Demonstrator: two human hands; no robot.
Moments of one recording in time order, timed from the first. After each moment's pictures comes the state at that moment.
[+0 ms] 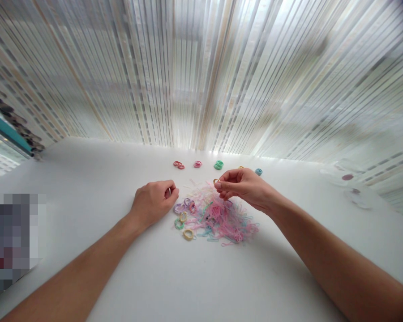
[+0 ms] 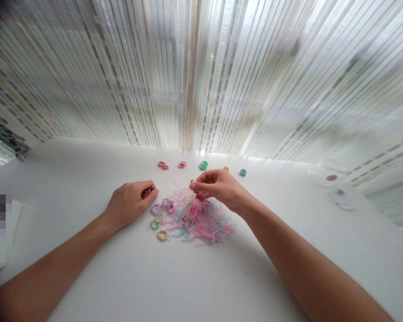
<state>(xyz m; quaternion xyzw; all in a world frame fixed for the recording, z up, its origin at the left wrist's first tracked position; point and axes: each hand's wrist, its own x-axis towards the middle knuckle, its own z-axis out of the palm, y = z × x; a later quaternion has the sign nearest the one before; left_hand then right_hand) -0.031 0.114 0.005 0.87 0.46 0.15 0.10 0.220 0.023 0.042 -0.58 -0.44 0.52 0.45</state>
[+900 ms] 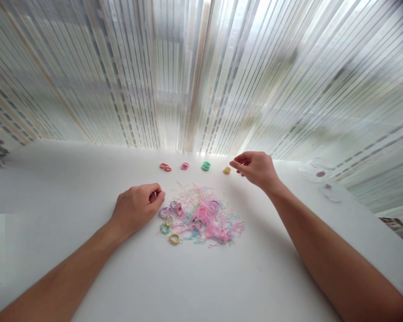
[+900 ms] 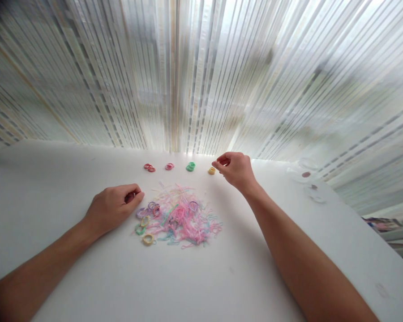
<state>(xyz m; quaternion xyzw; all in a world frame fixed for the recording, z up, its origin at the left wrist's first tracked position) -0.030 0.116 0.007 0.87 0.47 0.14 0.10 0.312 0.035 0.033 -0.76 -0.52 0.05 0.38</state>
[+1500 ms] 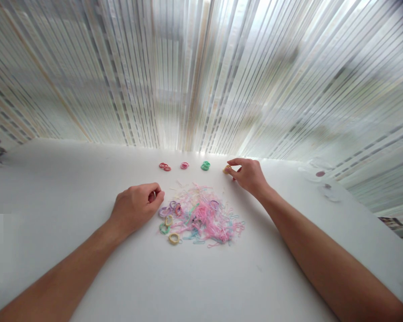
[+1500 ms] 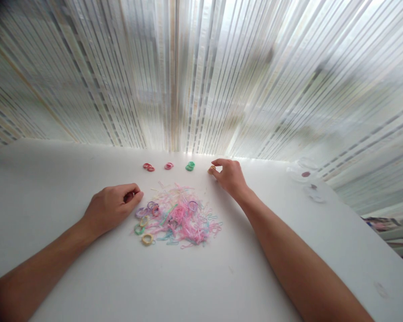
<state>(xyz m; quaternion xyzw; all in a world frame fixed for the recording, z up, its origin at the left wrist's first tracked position) -0.030 0.116 0.007 0.86 0.47 0.14 0.10 0.314 0.042 0.000 -0.75 -0.57 0.00 0.33</state>
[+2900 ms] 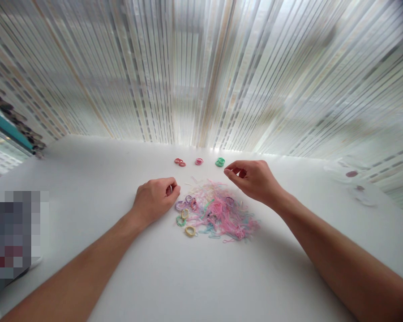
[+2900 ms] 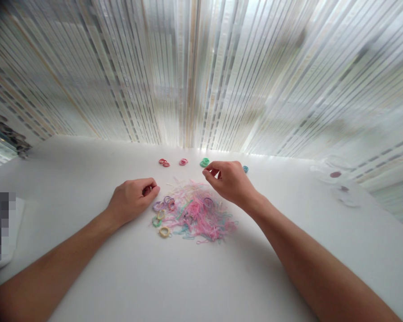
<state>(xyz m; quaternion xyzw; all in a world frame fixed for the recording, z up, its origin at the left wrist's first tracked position) -0.030 0.114 0.005 0.86 0.46 0.16 0.11 0.239 0.024 0.036 -0.66 -0.68 0.00 0.32</state>
